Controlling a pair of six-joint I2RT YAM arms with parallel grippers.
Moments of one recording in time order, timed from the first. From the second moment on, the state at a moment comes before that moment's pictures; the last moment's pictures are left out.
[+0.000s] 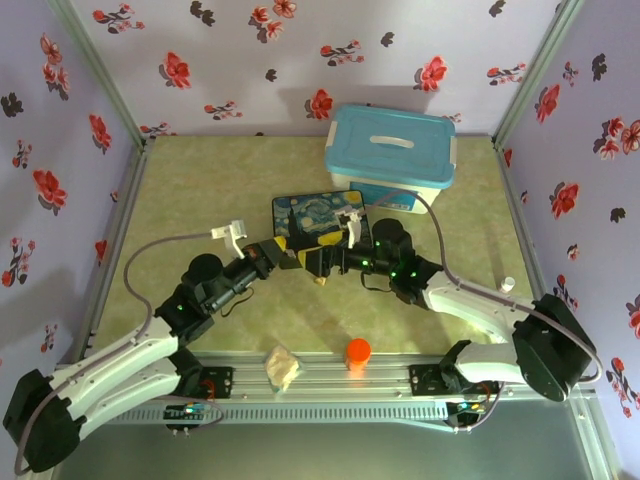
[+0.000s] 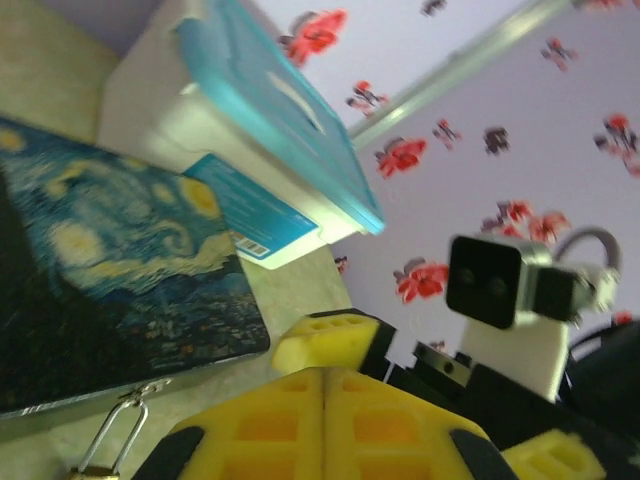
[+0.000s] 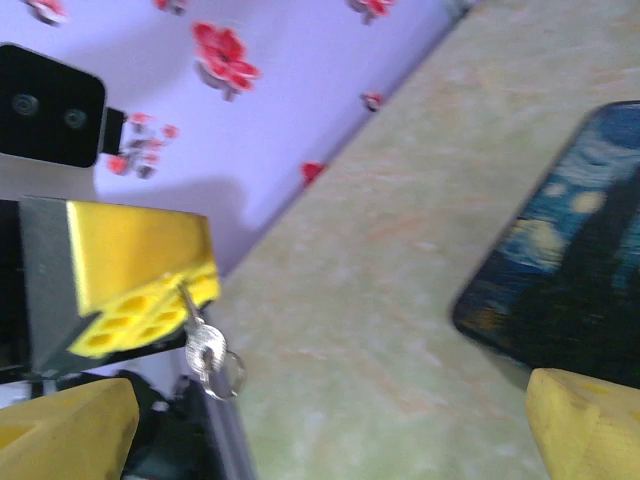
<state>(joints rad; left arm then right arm) -0.79 0.78 0.42 0.31 0.02 -0.88 0.78 1.25 0.64 0.40 -0.49 0.57</state>
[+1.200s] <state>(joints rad) -0.79 0.79 0.44 0.46 0.21 -0.66 0.78 1.39 0.52 1.06 -0.72 0.88</state>
